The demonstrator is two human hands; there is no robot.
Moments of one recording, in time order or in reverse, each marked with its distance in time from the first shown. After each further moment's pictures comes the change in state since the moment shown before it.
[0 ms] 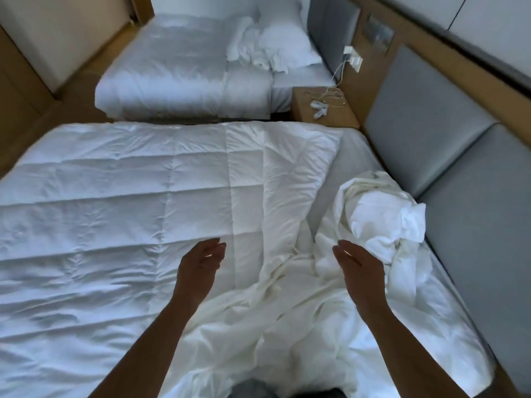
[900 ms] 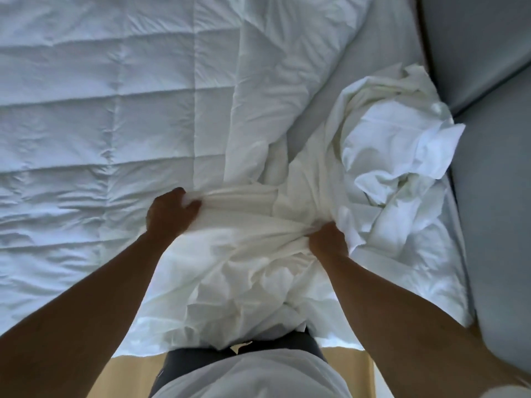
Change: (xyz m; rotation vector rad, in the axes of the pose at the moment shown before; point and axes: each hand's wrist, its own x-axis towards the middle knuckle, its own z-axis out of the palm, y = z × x) left_hand 0.076 -0.100 0.133 1.146 -0.043 -0.189; right_hand 0.142 0.214 -0.038 -0.946 -0.355 0.583
